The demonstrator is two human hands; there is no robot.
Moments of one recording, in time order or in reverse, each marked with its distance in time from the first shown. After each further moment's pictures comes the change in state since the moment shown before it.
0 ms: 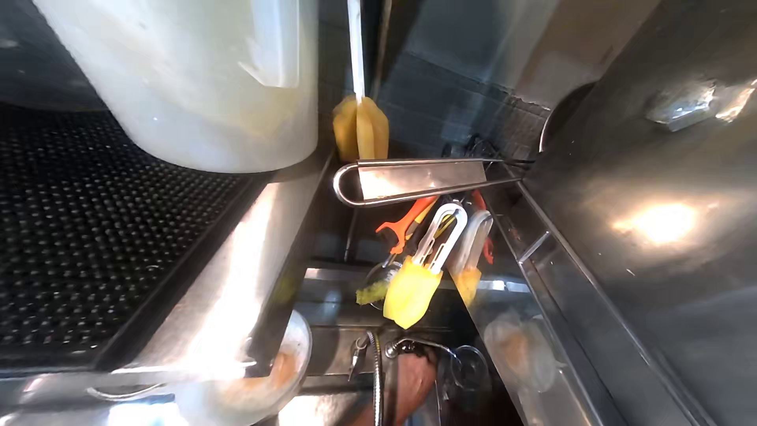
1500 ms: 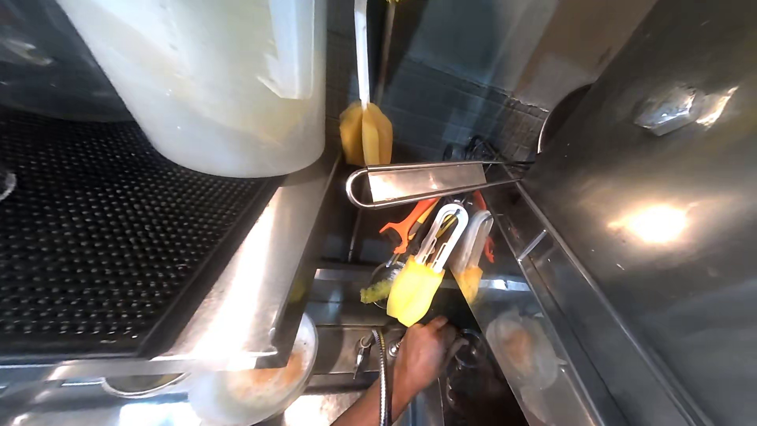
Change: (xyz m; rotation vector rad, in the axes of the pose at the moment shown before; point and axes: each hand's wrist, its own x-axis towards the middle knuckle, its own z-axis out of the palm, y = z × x) left_hand -0.005 -0.011 -0.036 -0.293 0.601 0.338; right_hand 0.122 0.145 0.116 0.094 0.217 0.053
